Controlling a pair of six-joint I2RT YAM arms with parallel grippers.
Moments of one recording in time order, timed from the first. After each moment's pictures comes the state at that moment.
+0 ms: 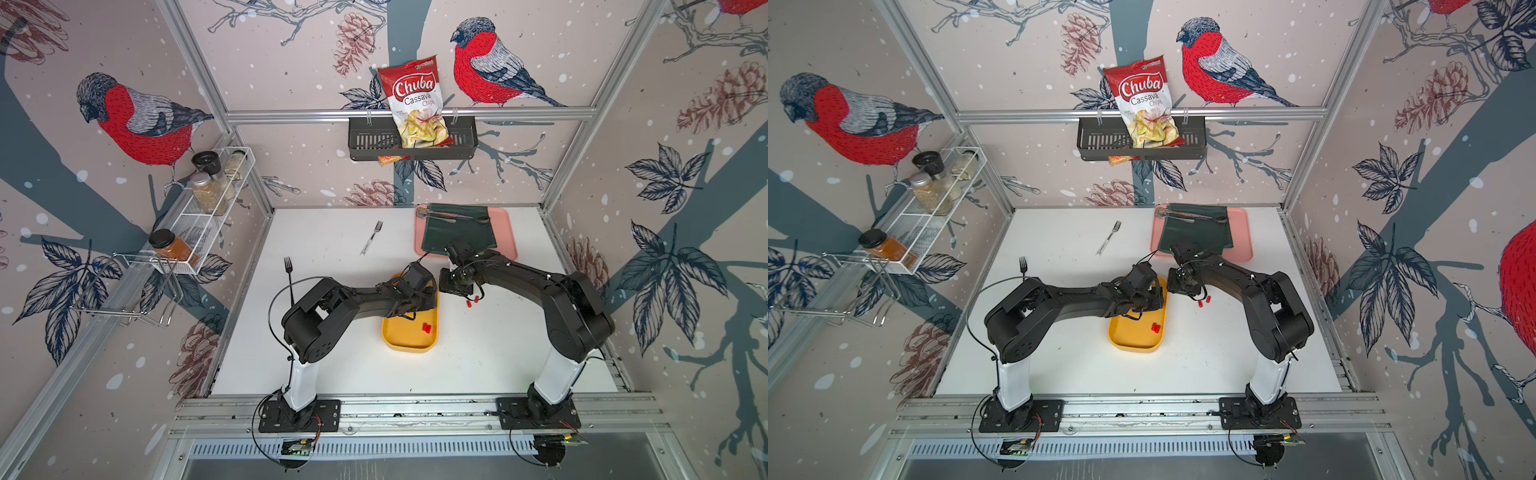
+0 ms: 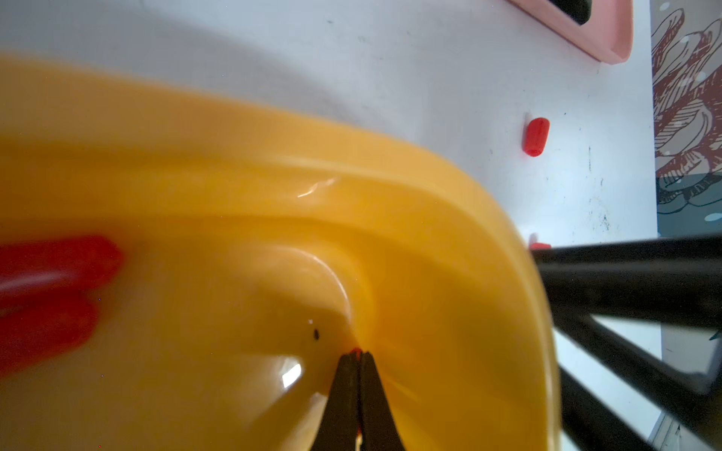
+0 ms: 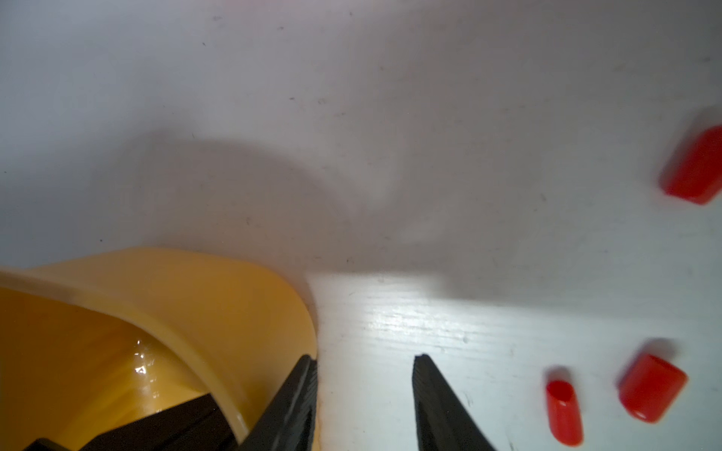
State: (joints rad) left arm -0.83 1.92 1.09 -0.04 0.10 -0.83; right arm 0.57 1.79 1.19 -0.61 -0.09 0.60
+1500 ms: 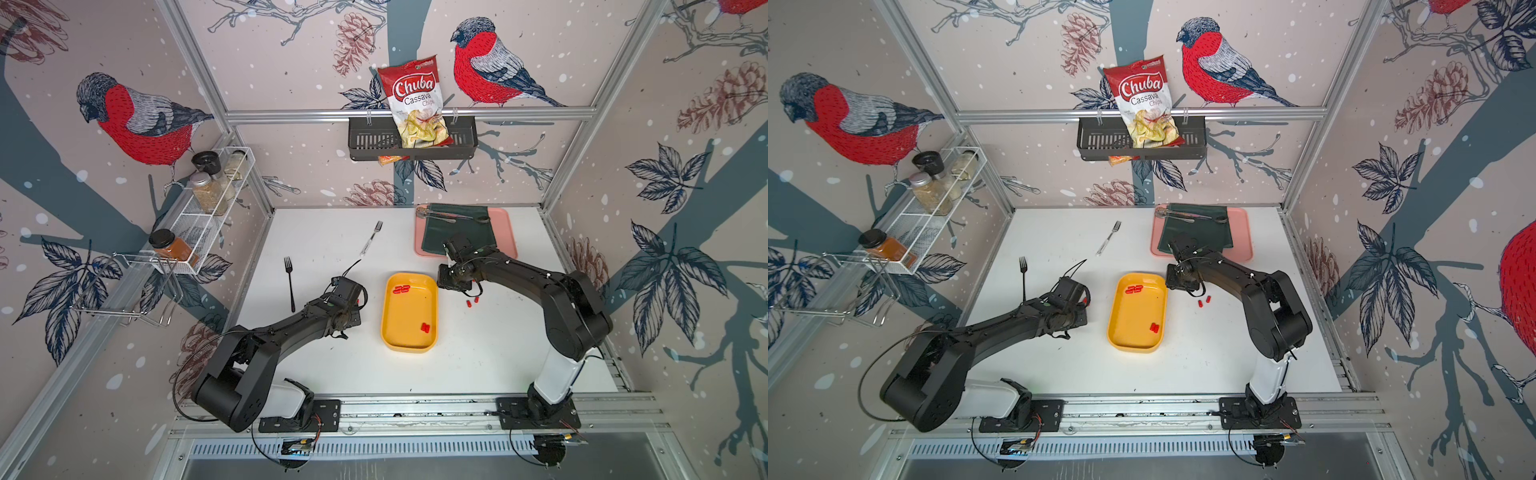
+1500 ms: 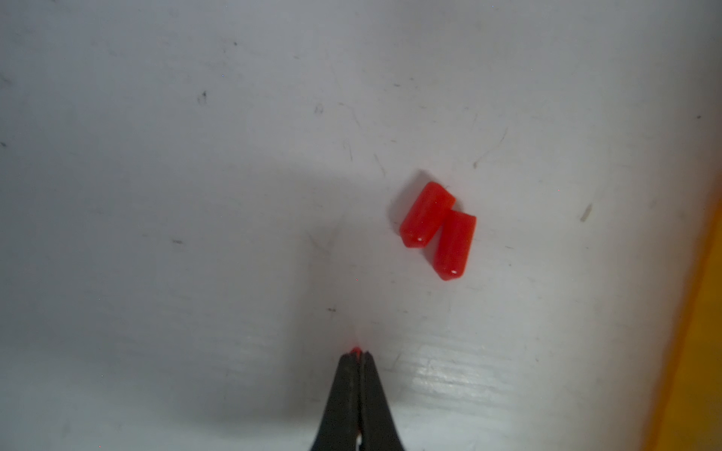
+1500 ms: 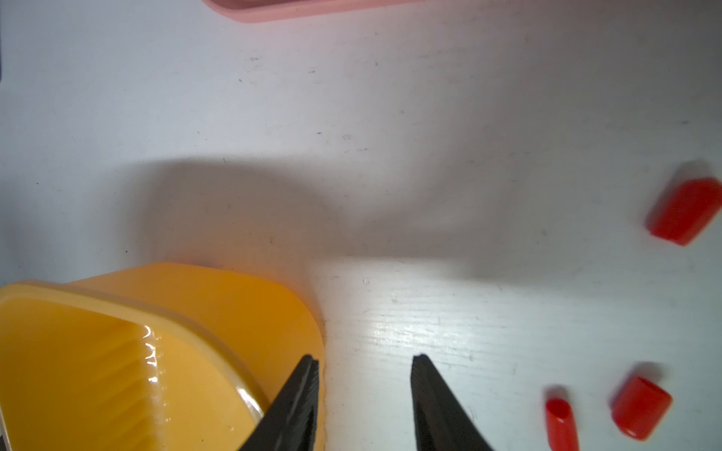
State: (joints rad) left arm -0.47 1.38 0.60 -0.38 -0.19 -0.61; right arm 0.57 1.80 1.23 -0.61 -0.08 0.57
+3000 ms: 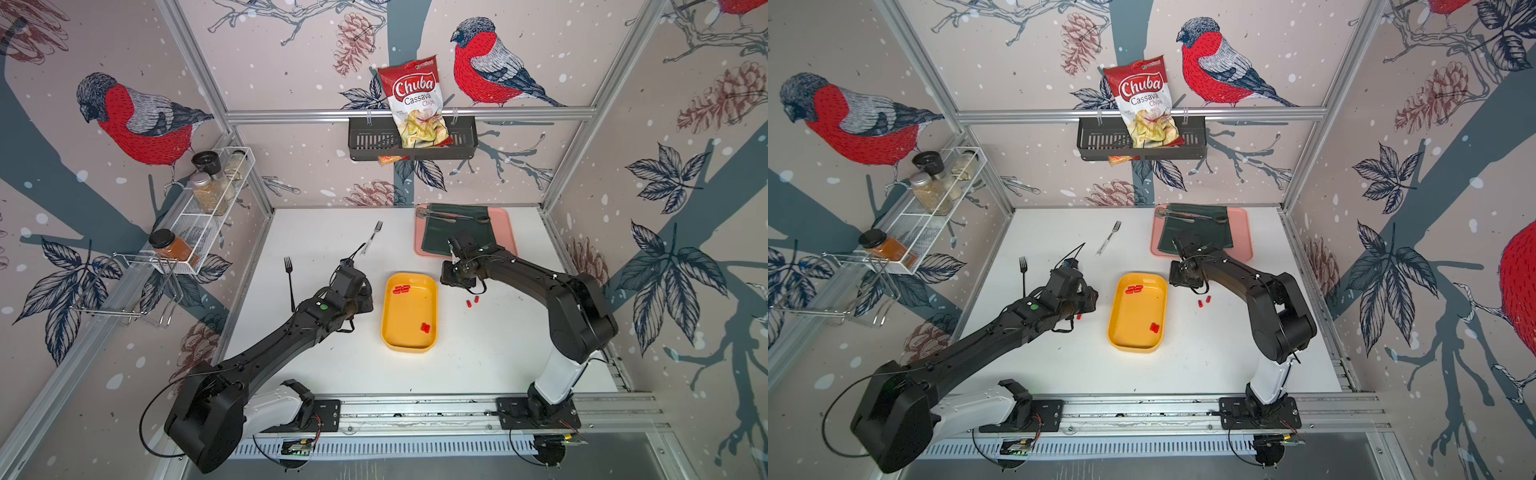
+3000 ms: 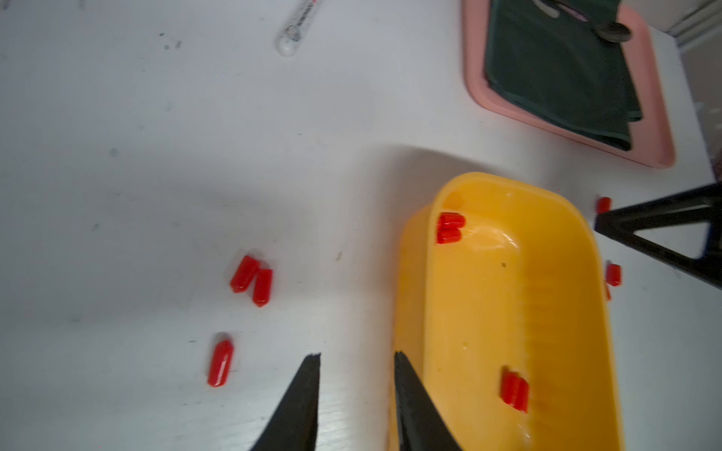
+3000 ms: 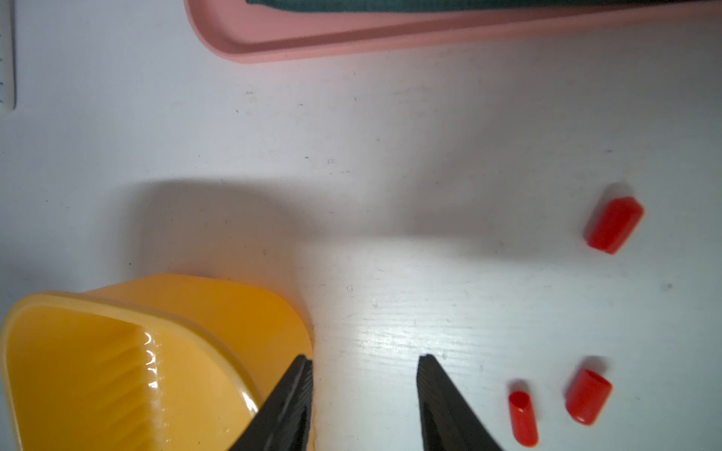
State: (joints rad) left arm -0.61 1.18 0.74 -0.36 -0.08 -0.61; right arm 0.53 1.76 1.24 -0.63 -0.05 0.56
